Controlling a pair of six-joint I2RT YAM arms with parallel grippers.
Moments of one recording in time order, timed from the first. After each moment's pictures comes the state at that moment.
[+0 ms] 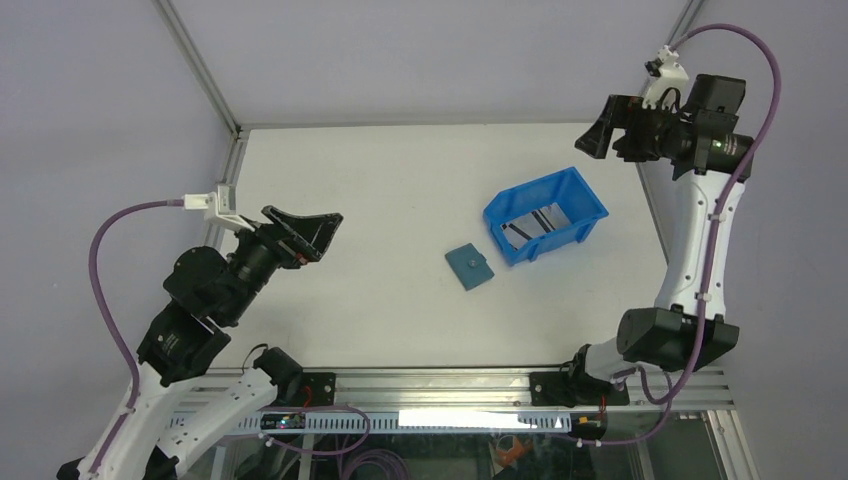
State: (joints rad) left arm -0.63 0.52 0.99 -0.46 -0.19 -0.75; right arm -0.25 1.48 1.83 -1.04 -0.63 -0.08
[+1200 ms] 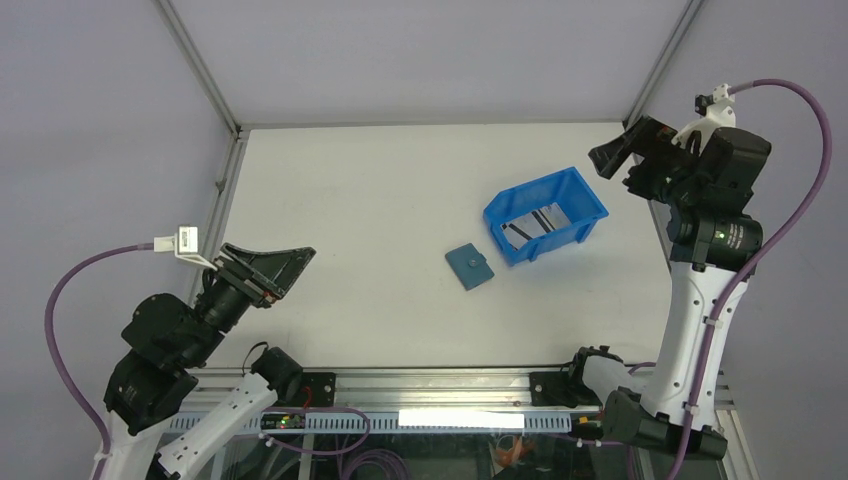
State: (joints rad) left arm -0.63 0.30 1.00 -0.69 -0.12 -0.99; right arm -0.25 1.04 1.56 -0.89 -0.40 0.34
